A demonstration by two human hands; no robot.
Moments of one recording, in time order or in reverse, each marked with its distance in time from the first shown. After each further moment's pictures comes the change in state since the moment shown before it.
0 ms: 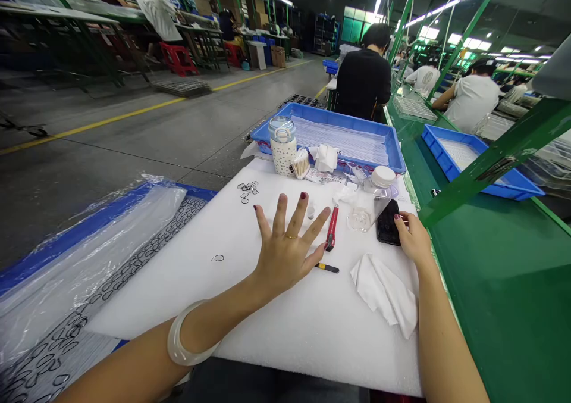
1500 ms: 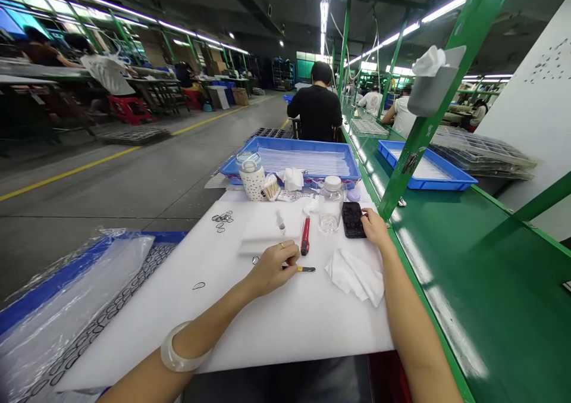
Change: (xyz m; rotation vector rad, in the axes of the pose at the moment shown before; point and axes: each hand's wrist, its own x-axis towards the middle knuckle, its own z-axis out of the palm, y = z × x) left_hand -0.003 -0.008 0.022 -0.833 -0.303 0.131; right_hand -0.001 0.006 0.000 0.048 0.000 -0.070
